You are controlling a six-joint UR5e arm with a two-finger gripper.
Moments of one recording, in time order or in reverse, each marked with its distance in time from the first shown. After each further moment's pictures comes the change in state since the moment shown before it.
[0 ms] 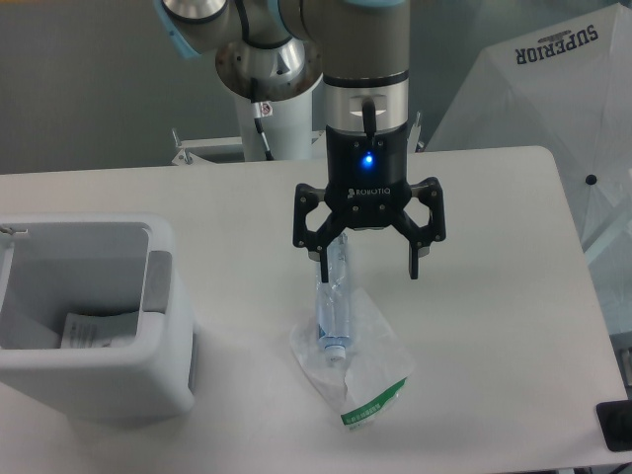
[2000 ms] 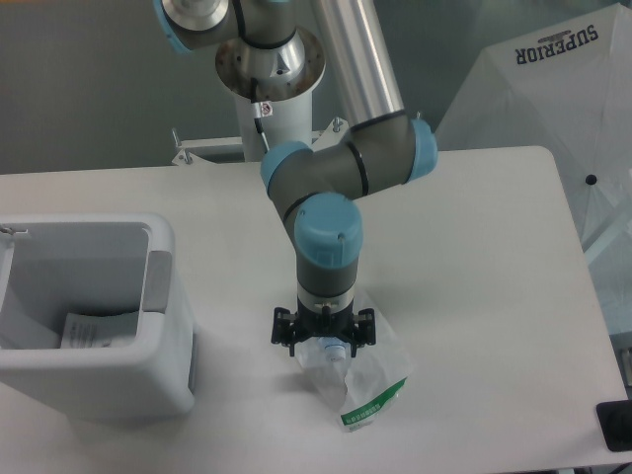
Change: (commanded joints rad) arm -0.104 -0.344 -0.196 0.113 0.140 -0.032
